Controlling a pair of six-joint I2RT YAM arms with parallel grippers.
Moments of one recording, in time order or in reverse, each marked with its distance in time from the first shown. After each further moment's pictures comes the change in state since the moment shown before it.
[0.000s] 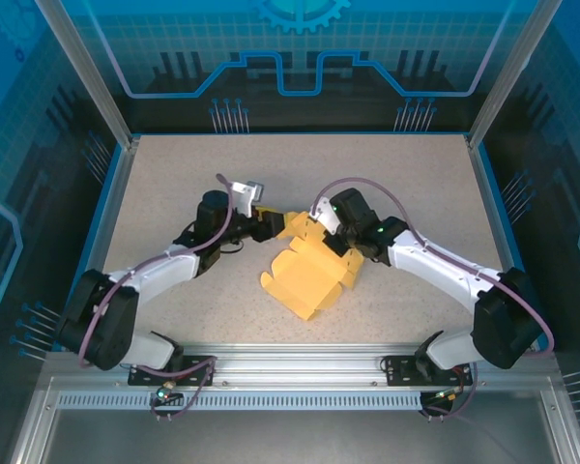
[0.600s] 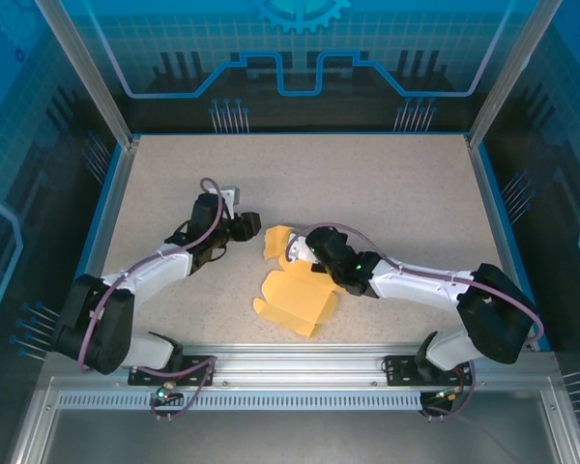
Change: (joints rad) left arm 0.058 0.004 0.018 -0.289 -0.349 0.001; right arm 0.222 0.031 -0.231 0.406 0.362 -0.418
